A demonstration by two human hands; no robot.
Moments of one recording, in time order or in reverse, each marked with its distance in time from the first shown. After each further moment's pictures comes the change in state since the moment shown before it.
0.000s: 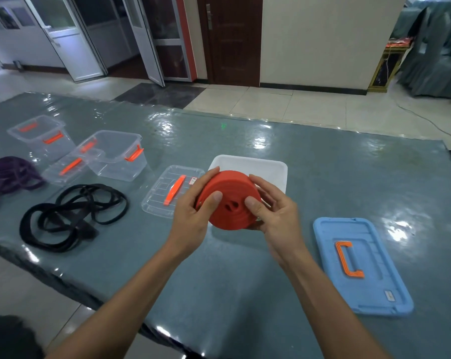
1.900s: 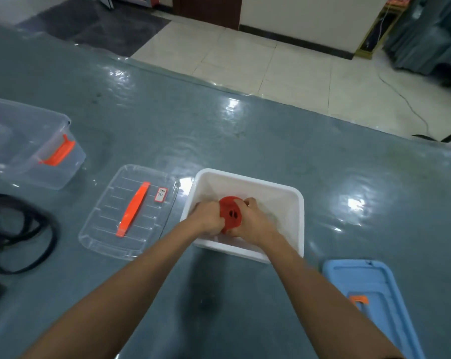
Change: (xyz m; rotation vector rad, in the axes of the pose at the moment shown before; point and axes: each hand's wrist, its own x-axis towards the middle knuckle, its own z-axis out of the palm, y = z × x) left_hand 0.233 -0.284 0.060 0.831 -0.842 -0.597; right_hand 0.293 0.203 -0.066 -1.401 -0.311 0.449
